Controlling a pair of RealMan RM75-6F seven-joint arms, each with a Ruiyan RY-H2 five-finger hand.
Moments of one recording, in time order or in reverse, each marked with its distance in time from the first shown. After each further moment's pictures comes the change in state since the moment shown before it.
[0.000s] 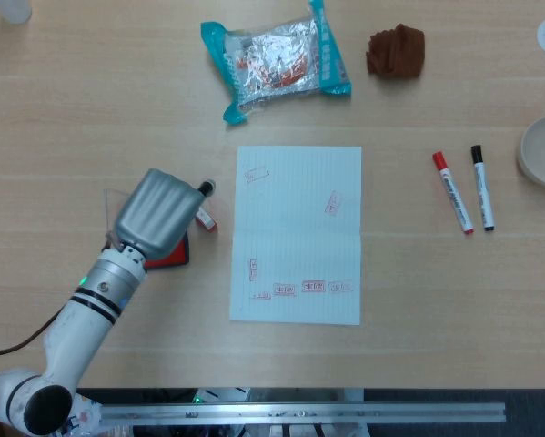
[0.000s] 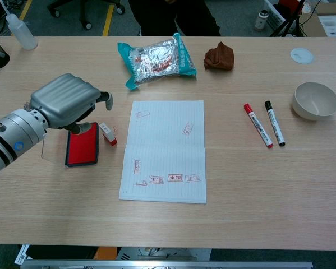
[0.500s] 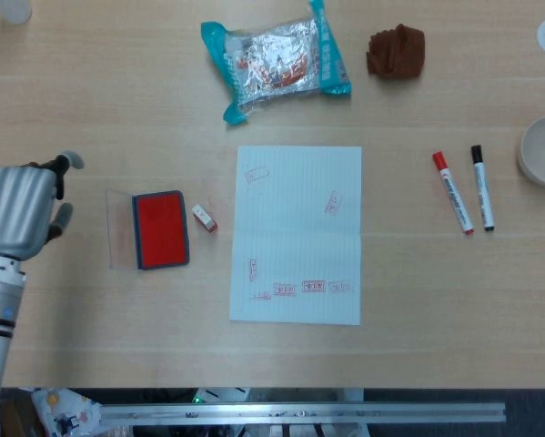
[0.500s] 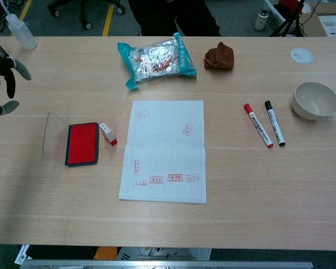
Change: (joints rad) left arm 0.259 0.166 0.016 0.072 0.123 0.242 -0.406; right arm 0.031 -0.009 -0.014 0.001 -0.016 -0.052 -0.031
